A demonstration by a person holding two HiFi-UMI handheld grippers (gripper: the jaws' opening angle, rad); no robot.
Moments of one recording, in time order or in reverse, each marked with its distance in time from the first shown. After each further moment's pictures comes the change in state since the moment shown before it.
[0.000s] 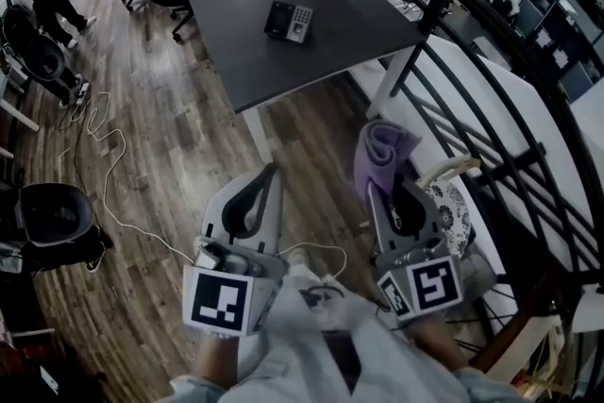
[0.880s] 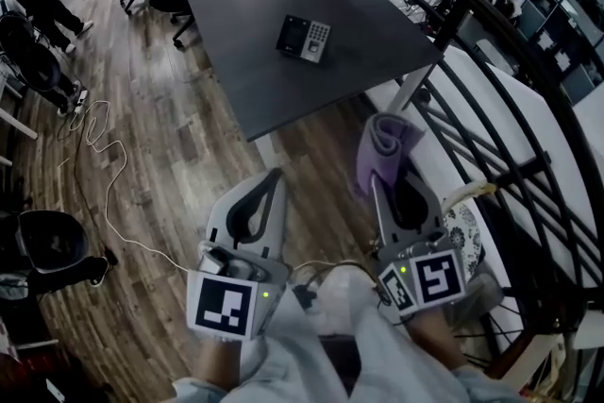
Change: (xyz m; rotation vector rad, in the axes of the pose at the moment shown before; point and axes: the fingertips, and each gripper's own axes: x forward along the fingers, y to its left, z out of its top) left arm 0.065 0.080 -0.013 -0.010 0.002 -0.012; right arm 0.116 -0.014 0.002 0.024 -0.005 -0.026
